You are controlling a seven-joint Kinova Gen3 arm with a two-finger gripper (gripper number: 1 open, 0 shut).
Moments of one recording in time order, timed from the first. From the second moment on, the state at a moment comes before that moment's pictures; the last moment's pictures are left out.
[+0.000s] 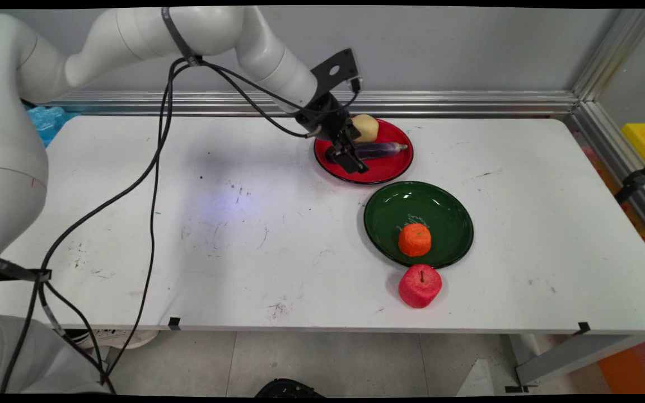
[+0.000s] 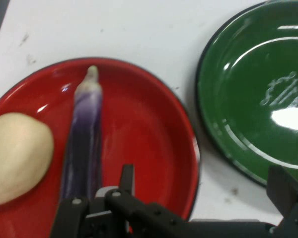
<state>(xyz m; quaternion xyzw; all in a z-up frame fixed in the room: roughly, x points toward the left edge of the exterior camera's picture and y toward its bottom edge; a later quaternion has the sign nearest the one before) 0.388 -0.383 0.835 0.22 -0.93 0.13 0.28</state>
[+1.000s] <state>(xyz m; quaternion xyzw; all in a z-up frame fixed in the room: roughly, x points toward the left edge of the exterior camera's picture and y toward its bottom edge) 0.289 -0.324 0.812 0.23 -0.92 0.11 0.31</state>
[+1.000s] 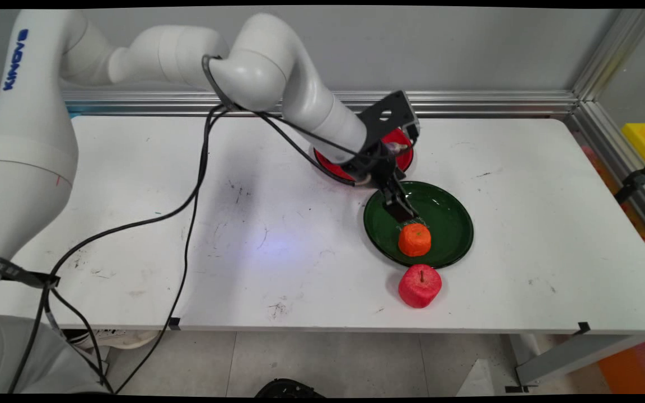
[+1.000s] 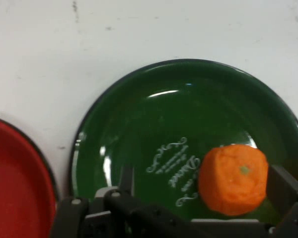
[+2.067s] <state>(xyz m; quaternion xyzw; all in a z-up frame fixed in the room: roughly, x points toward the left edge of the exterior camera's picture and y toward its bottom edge) 0.268 -0.302 0.764 0.23 -0.92 0.10 0.31</state>
